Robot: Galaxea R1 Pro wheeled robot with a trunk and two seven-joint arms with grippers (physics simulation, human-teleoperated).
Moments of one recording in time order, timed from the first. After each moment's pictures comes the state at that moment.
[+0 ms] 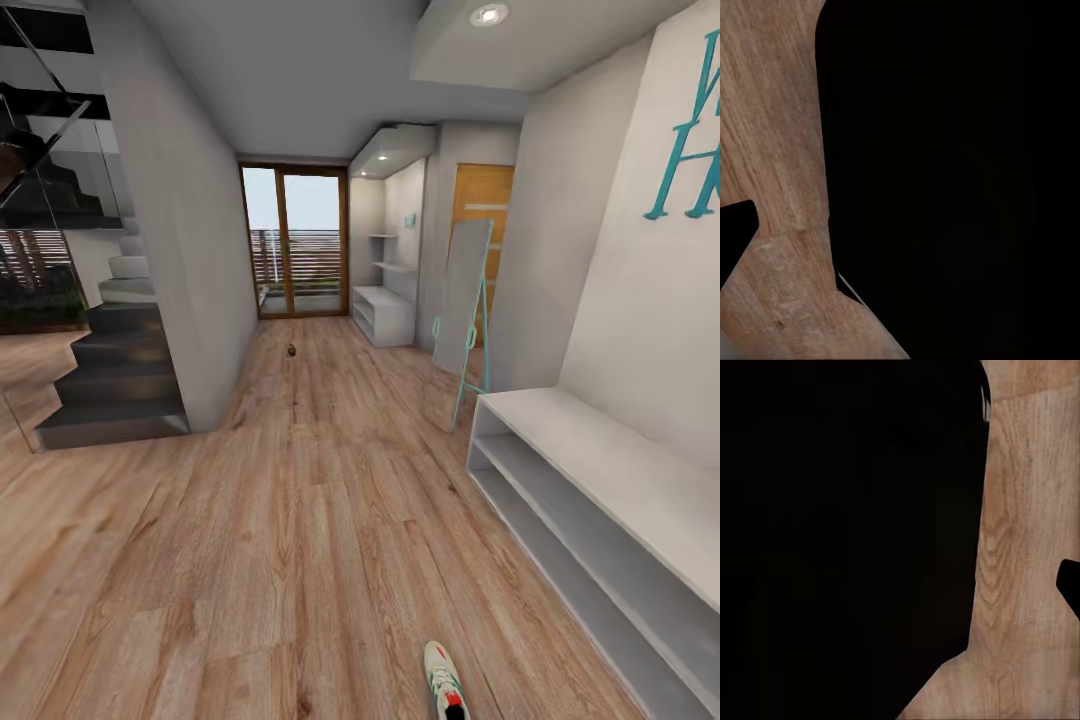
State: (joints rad) left arm 0.00 0.00 0.00 0.00 0.00 0.00 0.00; right arm 0.00 0.00 0.00 0.00 0.00 0.00 0.00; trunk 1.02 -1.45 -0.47
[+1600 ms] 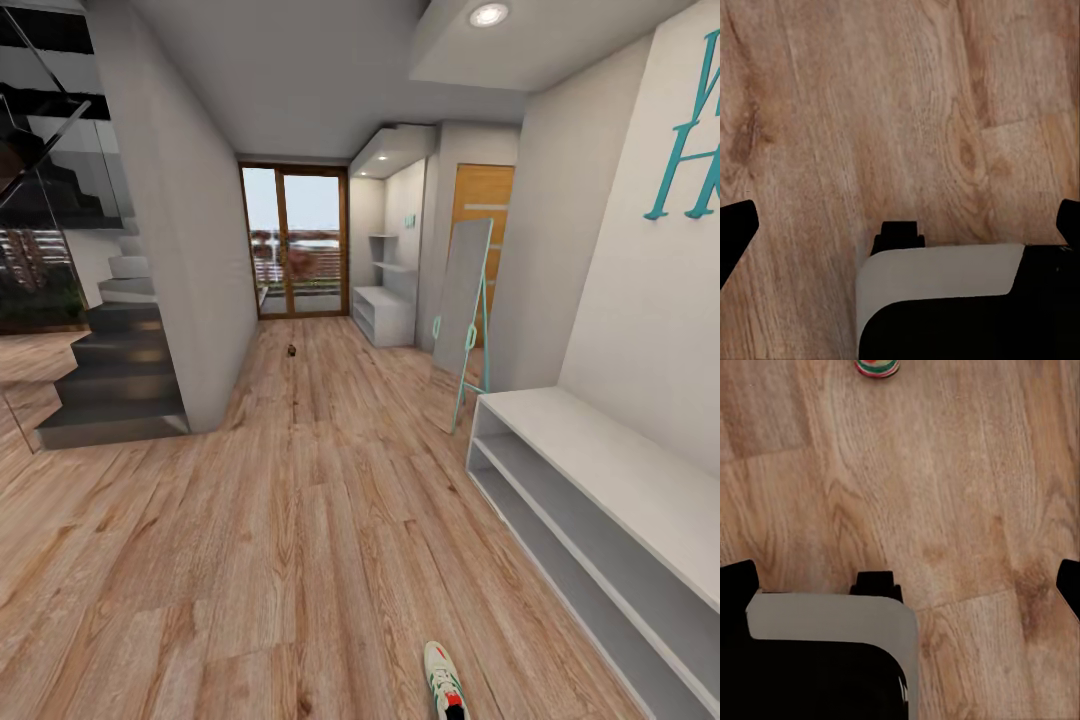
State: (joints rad) left arm -0.11 0.02 0.00 -0.24 0.00 -0.04 0.01; right arm -0.05 -0.06 -0.01 -0.25 0.00 -0.09 0.01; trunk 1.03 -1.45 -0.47
